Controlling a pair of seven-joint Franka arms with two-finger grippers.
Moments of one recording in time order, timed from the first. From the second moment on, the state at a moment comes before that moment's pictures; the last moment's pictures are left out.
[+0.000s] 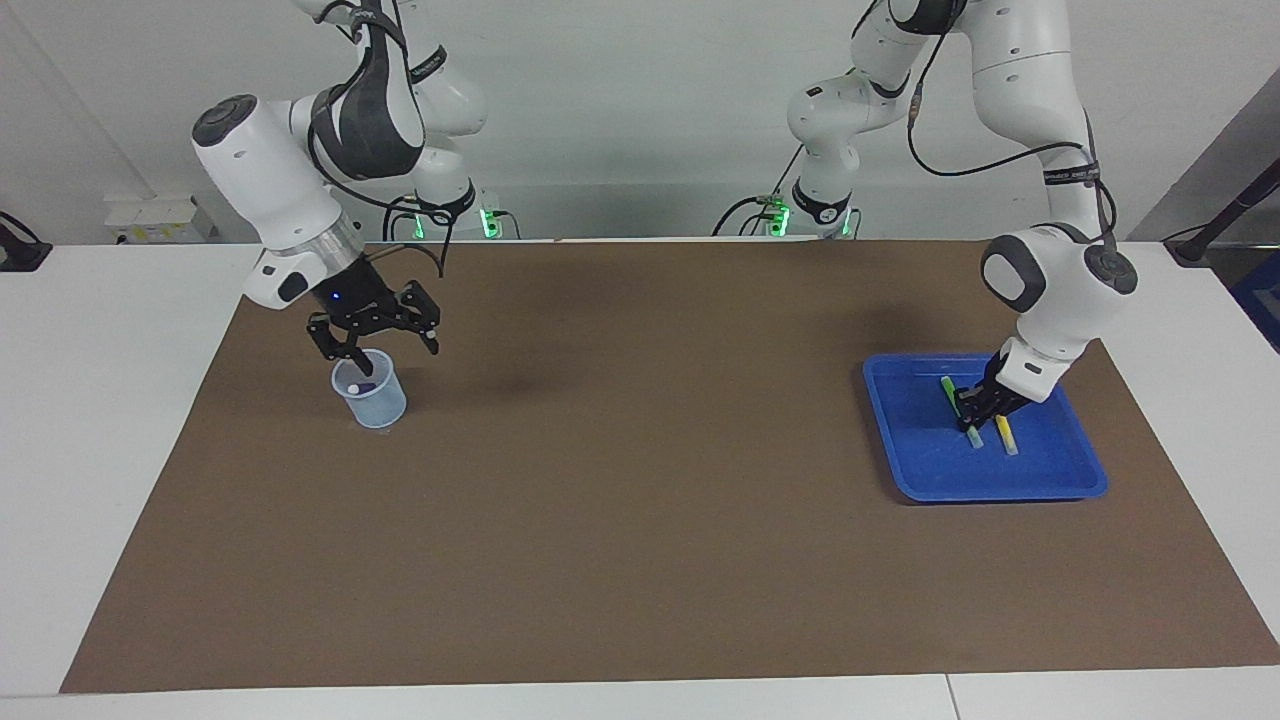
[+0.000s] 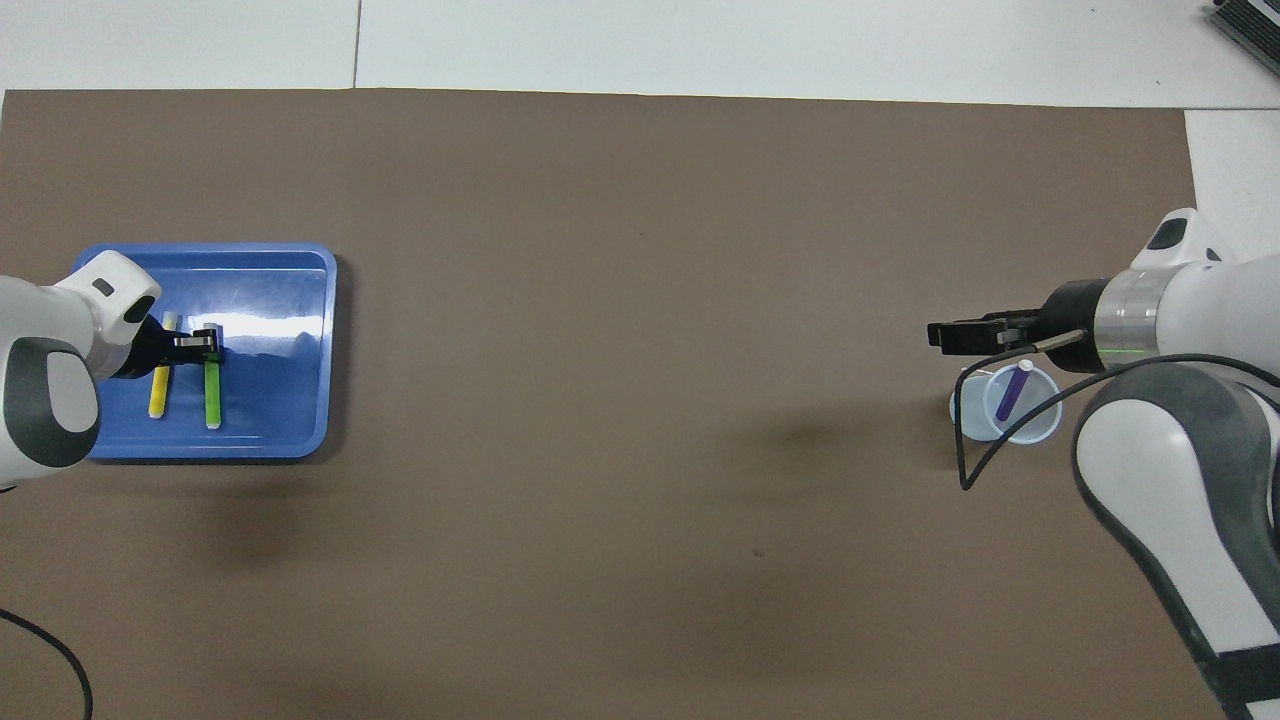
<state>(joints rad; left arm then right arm) 0.28 0.26 -0.13 -2.09 -0.10 2.41 0.15 -0.12 -0.07 0.16 -2.07 0.36 2.18 -0.29</state>
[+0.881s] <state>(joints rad) 0.21 0.16 -0.17 -1.80 -0.27 1.89 -0.56 -0.09 -0.07 0.17 -2.06 0.49 2.22 -0.23</state>
